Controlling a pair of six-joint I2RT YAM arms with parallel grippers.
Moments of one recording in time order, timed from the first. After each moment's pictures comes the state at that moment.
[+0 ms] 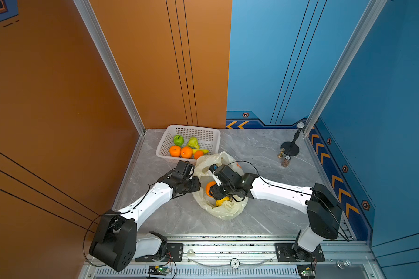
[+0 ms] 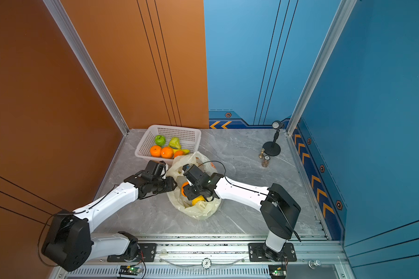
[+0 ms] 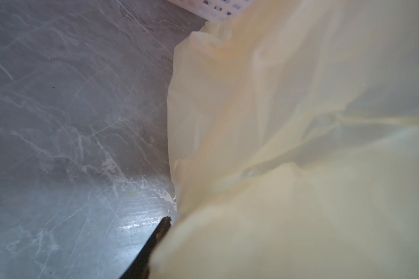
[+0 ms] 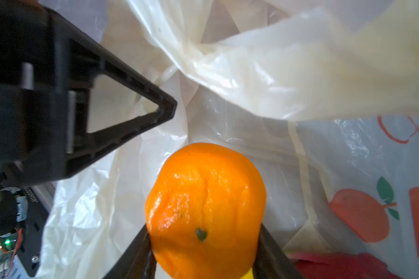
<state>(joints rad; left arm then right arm) -0.40 1.29 0.78 -0.49 0.13 -0.56 0.97 1.68 1.22 -0.45 -0.04 0.37</state>
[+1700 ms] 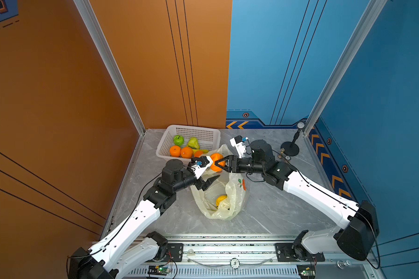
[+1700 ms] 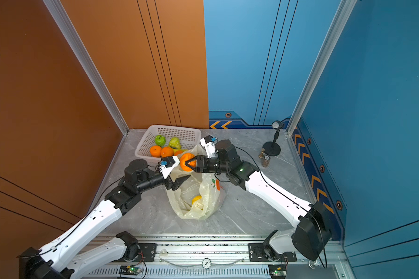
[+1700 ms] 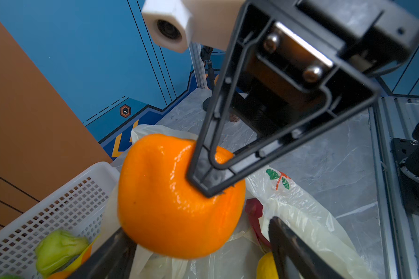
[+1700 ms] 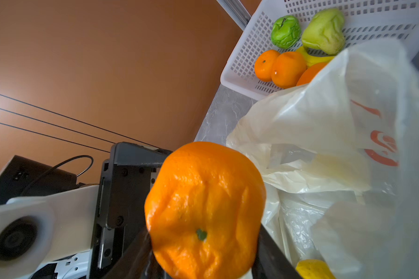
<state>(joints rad) -0.53 0.97 0.76 -0.04 0.40 0.31 0.71 1.39 1.19 -0.19 -0.48 0.74</state>
